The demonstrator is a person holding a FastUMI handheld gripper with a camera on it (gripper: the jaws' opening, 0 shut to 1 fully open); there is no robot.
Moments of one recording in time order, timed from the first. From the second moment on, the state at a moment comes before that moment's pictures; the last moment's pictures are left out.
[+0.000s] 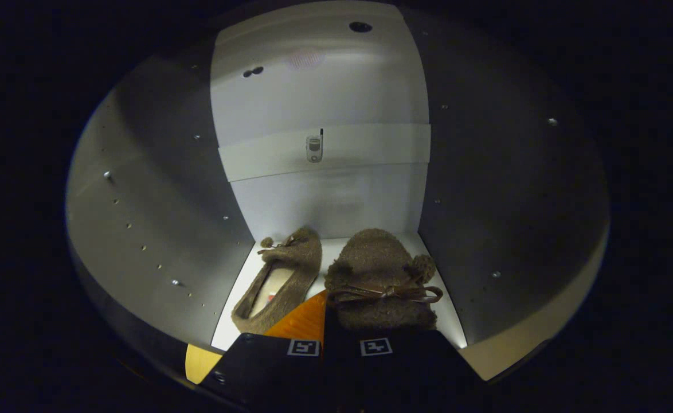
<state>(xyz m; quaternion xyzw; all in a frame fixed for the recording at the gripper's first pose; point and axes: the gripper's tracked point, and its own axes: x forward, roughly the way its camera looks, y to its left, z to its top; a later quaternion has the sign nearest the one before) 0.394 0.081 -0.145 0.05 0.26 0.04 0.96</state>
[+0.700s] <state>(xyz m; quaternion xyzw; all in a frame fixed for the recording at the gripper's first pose) 0.470 0.068 -0.214 0.03 0.31 0.01 0.95</state>
